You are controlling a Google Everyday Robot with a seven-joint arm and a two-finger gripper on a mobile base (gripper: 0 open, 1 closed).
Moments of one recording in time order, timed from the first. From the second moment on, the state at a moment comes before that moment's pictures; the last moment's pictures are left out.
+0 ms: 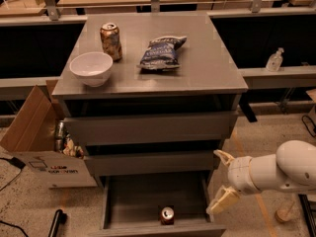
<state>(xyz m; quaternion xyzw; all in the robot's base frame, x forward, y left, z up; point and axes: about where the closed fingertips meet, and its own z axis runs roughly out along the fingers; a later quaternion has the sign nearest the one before) 0.450 -0.173 0.624 -0.57 0.74 0.16 0.32</state>
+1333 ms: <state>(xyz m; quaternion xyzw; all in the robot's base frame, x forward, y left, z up) 0.501 -0.114 0.486 -0.57 0.70 0.19 0.39</state>
